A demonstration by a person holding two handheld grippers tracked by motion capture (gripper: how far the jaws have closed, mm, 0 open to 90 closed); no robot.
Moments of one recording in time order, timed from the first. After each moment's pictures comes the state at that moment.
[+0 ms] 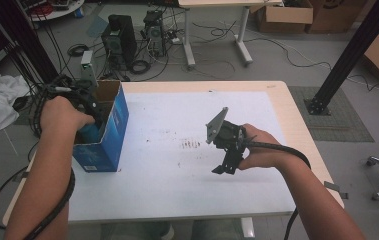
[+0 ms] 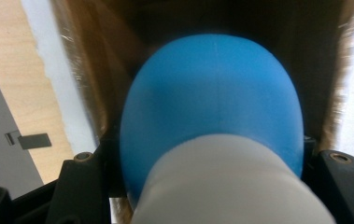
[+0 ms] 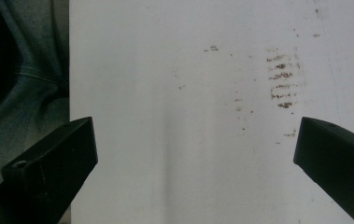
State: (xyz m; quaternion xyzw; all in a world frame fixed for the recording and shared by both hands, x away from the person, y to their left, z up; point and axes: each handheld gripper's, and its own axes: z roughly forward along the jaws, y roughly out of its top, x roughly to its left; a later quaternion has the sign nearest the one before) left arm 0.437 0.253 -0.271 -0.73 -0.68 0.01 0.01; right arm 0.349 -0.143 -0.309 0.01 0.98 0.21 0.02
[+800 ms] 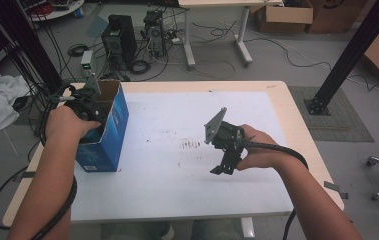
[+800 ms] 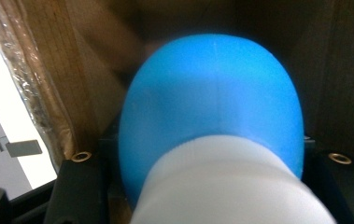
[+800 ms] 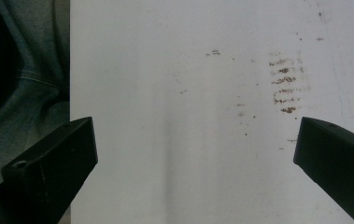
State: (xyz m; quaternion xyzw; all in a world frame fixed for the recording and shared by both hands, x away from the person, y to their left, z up) left arm 0.435 0.252 -0.290 -0.73 -0.68 0.00 0.02; right arm 0.350 -0.140 -0.312 0.01 0.98 0.22 0.02
